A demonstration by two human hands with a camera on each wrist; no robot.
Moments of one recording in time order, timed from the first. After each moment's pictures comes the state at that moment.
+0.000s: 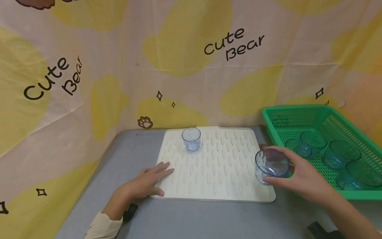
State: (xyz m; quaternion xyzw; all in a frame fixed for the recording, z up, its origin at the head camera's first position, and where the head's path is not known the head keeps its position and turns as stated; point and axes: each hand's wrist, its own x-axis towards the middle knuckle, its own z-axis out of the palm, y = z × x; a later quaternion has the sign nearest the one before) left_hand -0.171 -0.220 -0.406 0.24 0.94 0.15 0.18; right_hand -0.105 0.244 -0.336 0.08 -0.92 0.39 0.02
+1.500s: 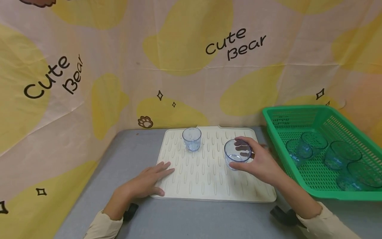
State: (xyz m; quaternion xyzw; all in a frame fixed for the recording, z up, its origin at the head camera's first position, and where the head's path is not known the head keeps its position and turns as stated) left_hand -0.171 -0.221 -0.405 0.25 0.94 0.15 0.18; right_hand -0.155 0.172 -0.348 0.07 -0.90 0.44 0.00
